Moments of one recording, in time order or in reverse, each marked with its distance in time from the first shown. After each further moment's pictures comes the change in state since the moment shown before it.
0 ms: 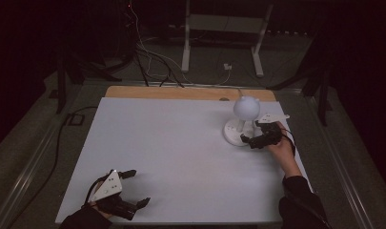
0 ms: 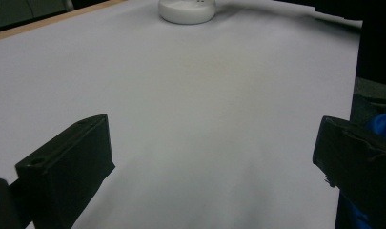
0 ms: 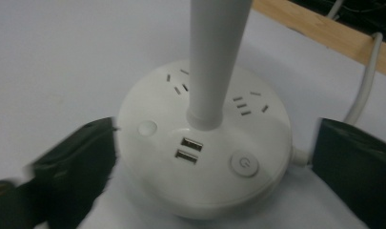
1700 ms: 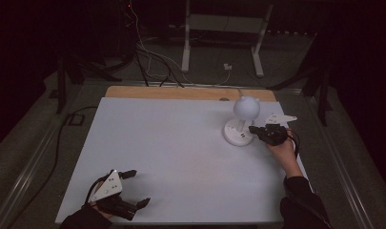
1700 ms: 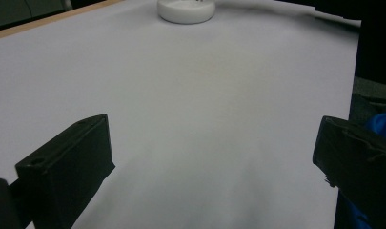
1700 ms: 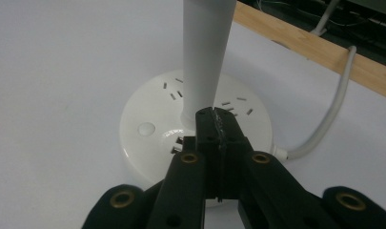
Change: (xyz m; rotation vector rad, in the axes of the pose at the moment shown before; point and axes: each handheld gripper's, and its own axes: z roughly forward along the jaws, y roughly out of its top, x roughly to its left) left arm 0.000 0.000 0.001 0.004 -0.004 -0.001; right arm 0.000 -0.001 -0.018 -0.055 -0.029 -0.006
